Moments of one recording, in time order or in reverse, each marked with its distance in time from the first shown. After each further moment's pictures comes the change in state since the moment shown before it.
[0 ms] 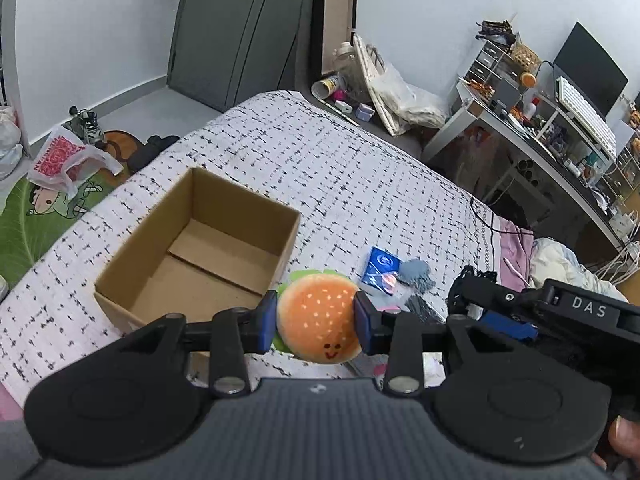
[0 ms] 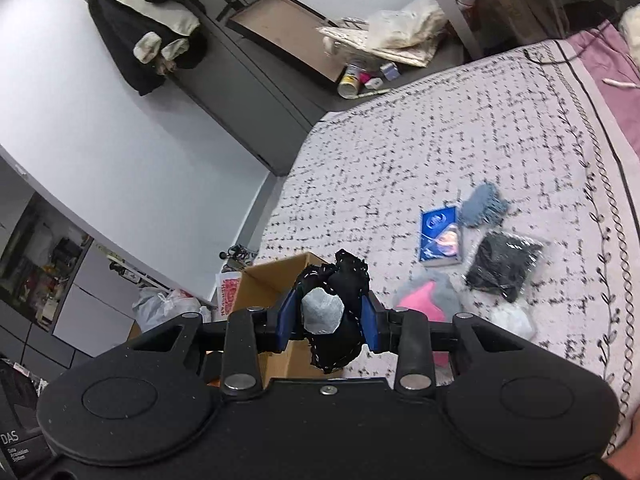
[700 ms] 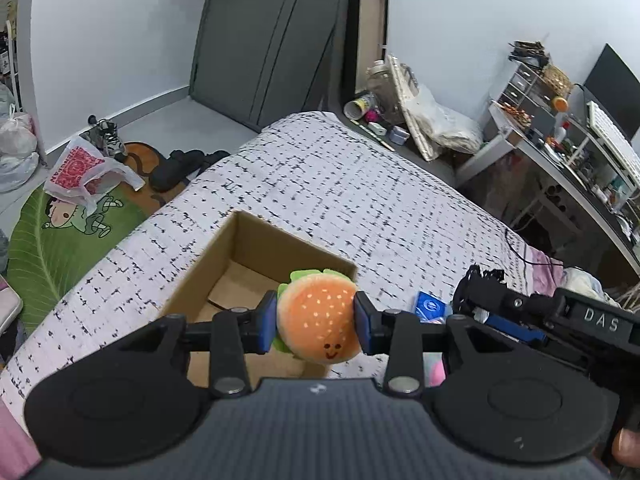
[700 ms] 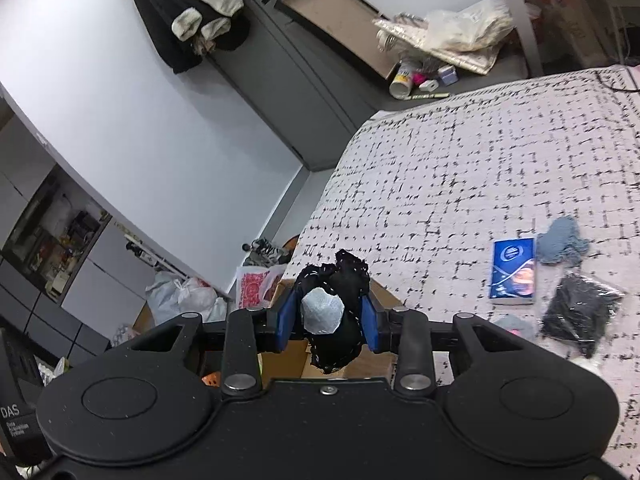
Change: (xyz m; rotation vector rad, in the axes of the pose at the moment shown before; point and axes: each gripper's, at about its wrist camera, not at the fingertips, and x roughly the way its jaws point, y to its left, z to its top) left arm 0.024 0.048 0.048 -0.028 -0.026 0.051; right arm 0.066 0.044 0.017 -0.089 0.034 0.067
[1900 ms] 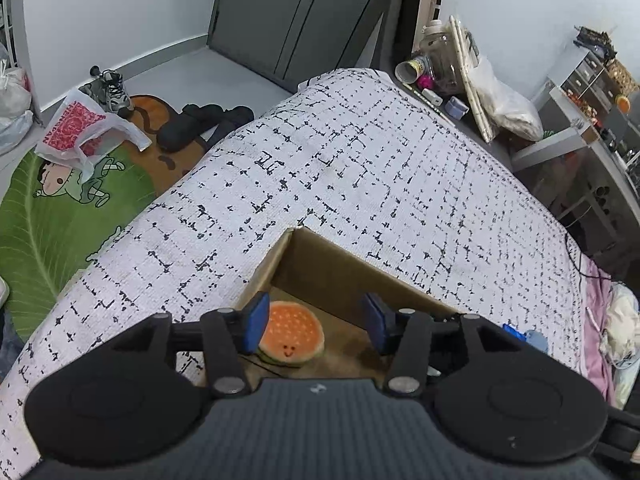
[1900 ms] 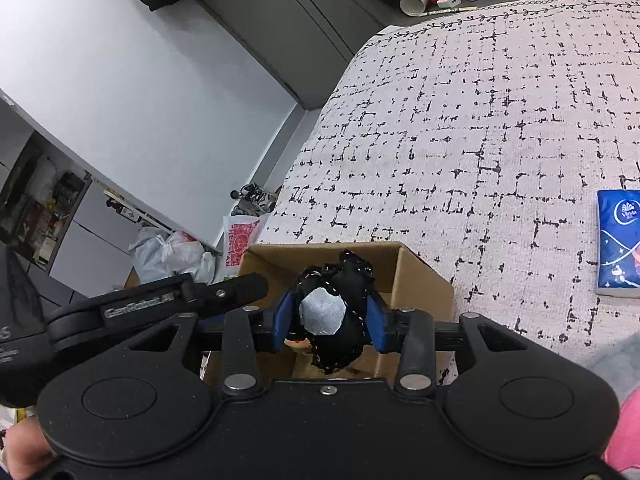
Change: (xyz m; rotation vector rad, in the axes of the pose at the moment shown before) left arm 0.127 0.067 0.044 -0.068 0.139 0.023; right arm 0.143 0.000 -0.015 0.013 0.163 -0.011
